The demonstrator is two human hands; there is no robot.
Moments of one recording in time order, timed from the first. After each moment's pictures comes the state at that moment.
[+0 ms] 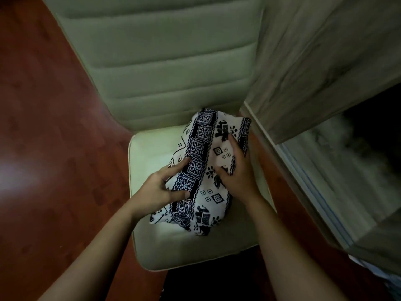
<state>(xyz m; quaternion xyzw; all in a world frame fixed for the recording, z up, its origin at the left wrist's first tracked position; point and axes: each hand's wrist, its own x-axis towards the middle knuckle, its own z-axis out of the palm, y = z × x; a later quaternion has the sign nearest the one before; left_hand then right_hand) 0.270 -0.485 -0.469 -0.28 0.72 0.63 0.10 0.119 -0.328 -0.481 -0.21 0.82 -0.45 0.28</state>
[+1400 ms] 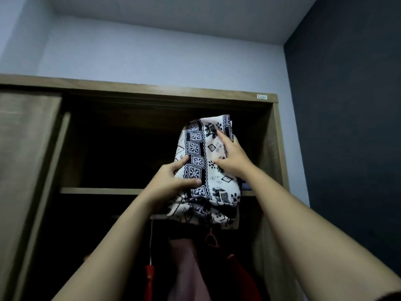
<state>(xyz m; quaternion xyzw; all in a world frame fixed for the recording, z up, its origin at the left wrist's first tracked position) -0.089 -0.005 0.421 0.47 0.65 0.57 -0.18 -0.046 0.188 0.485 -0.07 0.84 -0.20 -0.49</state>
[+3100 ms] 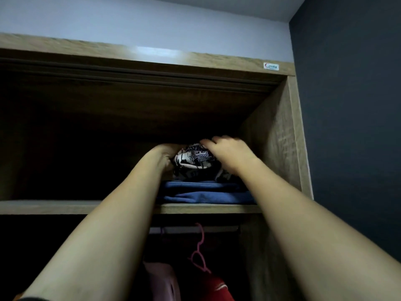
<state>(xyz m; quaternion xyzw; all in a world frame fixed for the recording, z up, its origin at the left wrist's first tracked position) -0.231 0.125 0.539 0.34 0.64 0.68 0.06 -0.116 0.258 0.532 0.02 0.87 0.28 -0.40</state>
